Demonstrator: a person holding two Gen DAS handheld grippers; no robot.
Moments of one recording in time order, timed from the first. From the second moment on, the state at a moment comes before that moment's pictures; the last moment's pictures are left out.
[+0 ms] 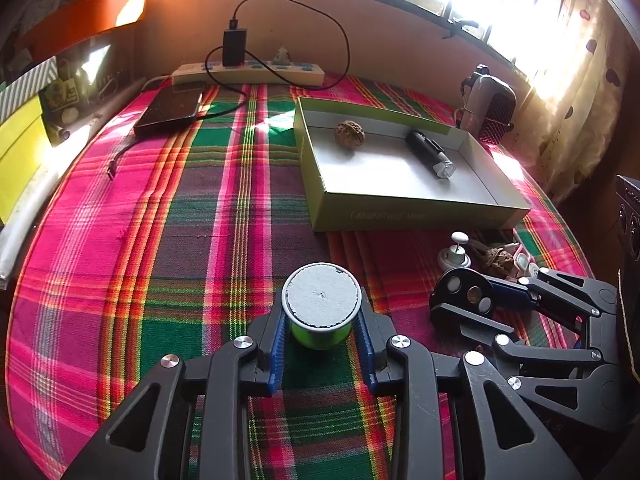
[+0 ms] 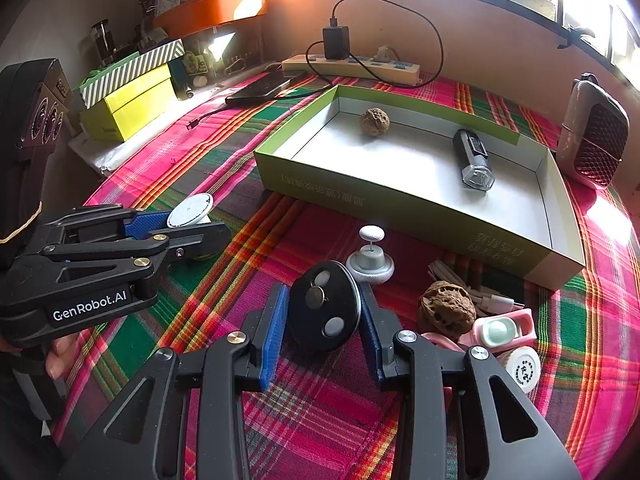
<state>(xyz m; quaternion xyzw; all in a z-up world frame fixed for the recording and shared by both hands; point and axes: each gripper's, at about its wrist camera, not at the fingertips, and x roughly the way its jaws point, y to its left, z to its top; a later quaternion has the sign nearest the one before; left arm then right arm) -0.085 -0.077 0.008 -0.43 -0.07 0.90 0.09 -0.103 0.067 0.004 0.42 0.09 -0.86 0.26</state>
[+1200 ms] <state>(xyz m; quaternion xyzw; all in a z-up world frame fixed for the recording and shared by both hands) -0.081 -0.069 0.024 -0.41 -0.05 0.90 0.09 -0.097 0.073 0.020 0.41 0.08 -0.87 0.27</state>
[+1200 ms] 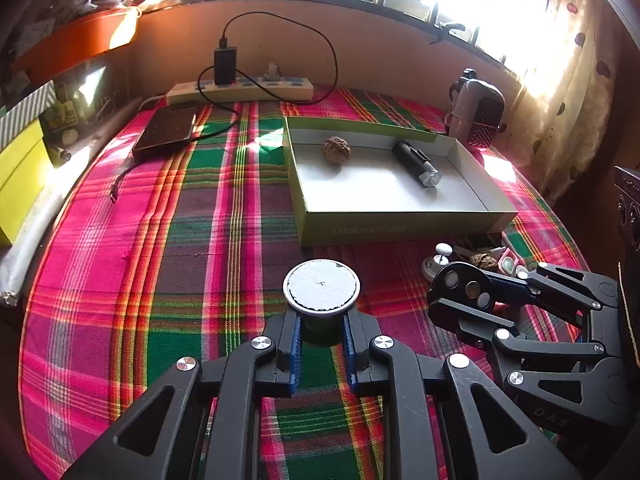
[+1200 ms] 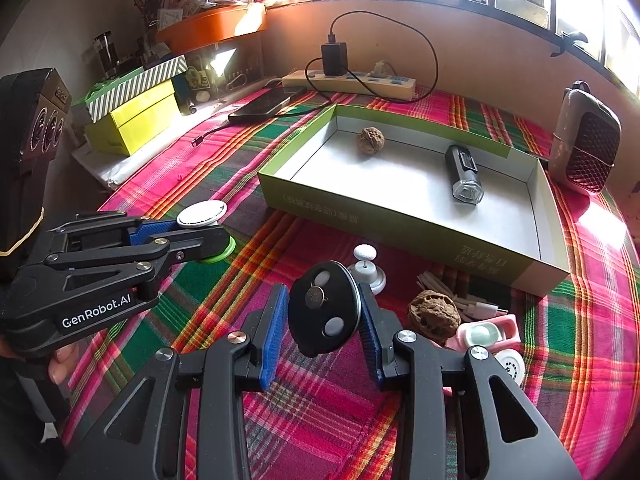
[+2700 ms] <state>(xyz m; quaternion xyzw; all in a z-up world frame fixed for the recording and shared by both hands) -0.190 -0.008 0.051 -0.40 -0.02 0.91 0.13 -0.230 0.150 0.060 0.39 0.04 -0.91 0.14</state>
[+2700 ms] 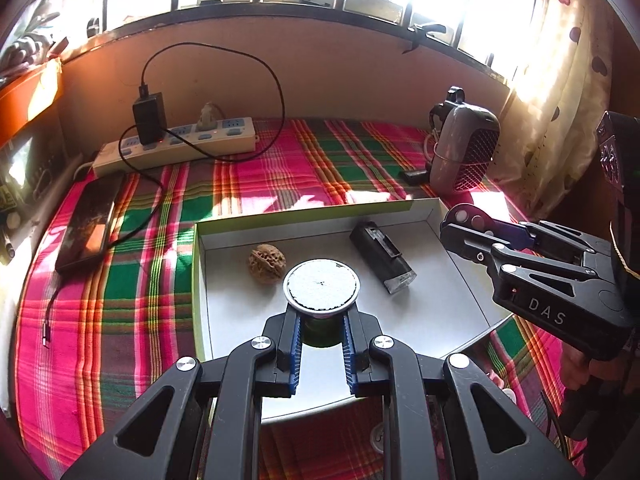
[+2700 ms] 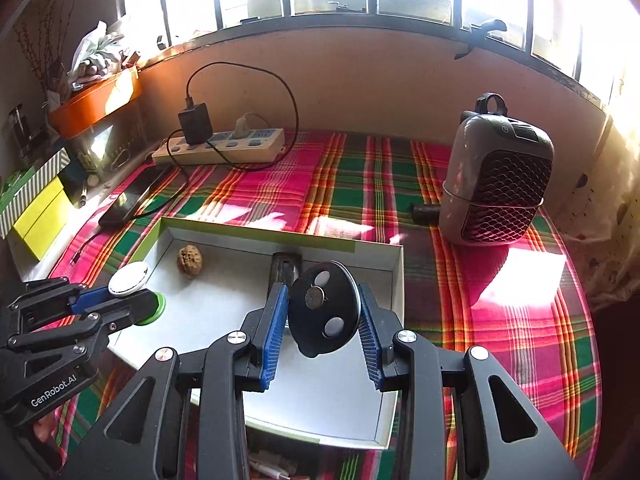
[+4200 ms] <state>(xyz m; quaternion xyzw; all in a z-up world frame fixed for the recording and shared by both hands) -0.257 0.019 0.017 -0.43 0.01 0.89 0.12 -0.283 0.152 0.017 0.43 0.04 -0.89 0.15</state>
